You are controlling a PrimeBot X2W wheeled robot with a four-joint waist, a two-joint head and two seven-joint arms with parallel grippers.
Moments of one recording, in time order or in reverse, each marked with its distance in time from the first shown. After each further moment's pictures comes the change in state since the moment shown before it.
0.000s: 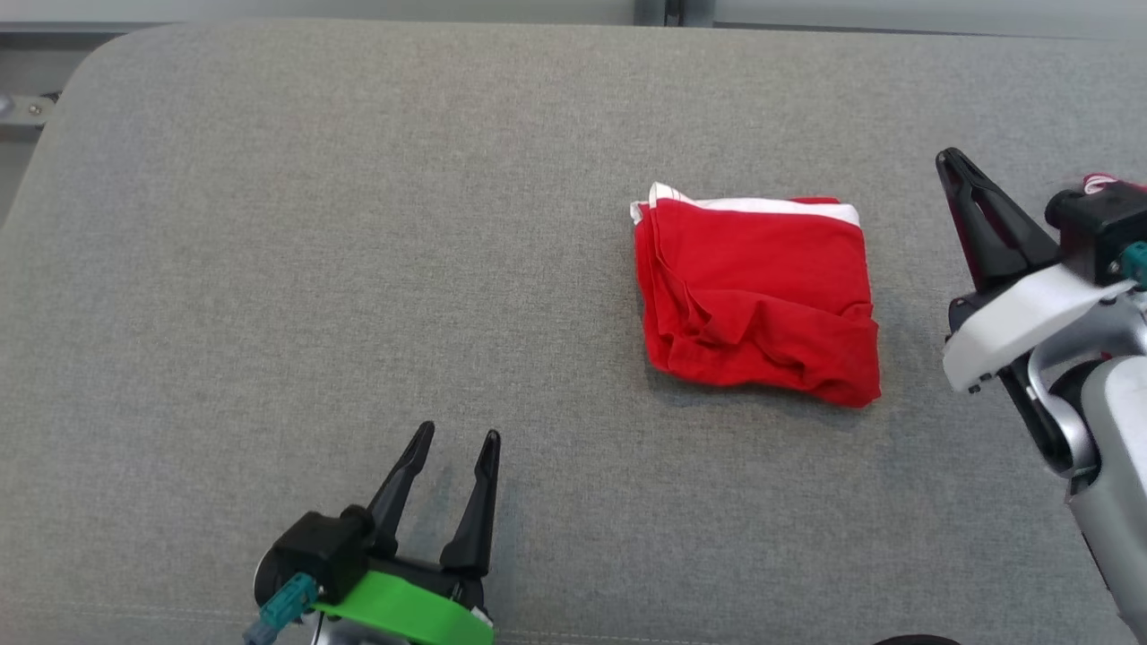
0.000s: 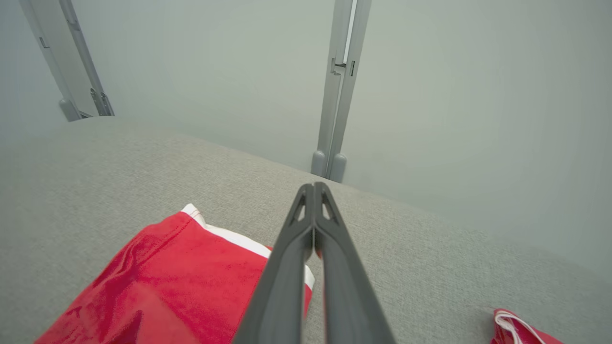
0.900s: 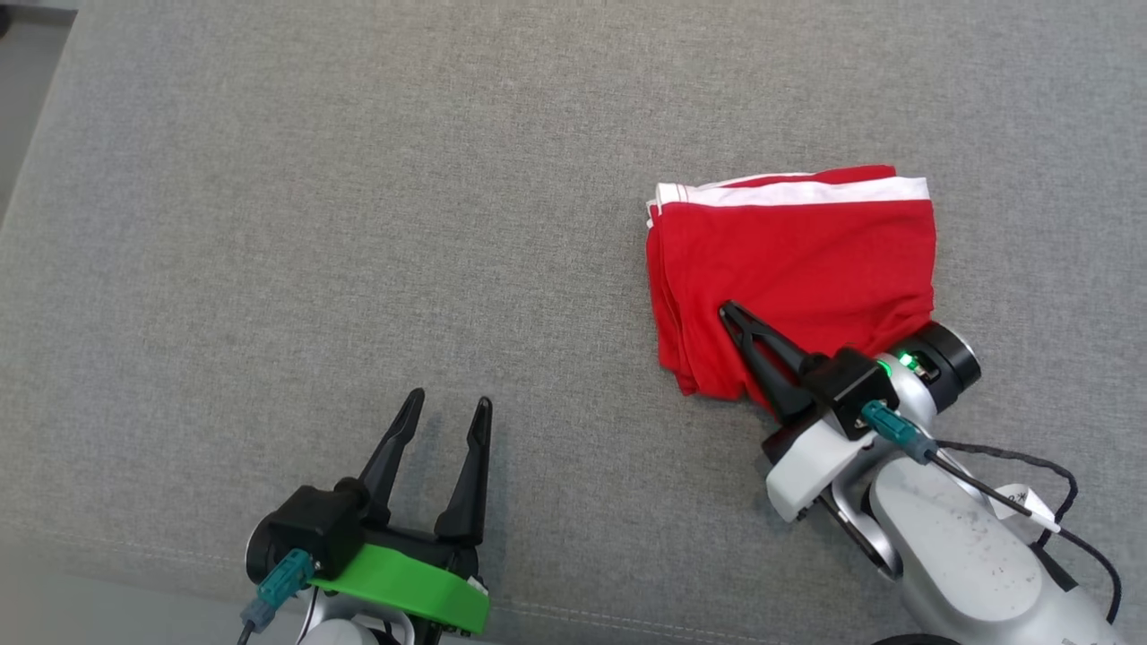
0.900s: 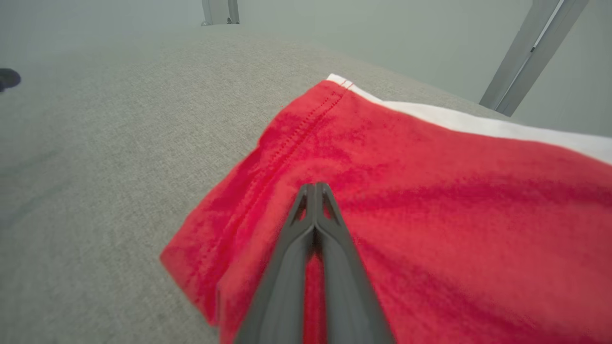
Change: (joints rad) left arm -0.058 -0.066 0.071 0.022 0.087 -0.044 0.000; right arm -0.012 0.154 0.316 0.331 -0.243 0.000 -0.366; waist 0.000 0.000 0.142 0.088
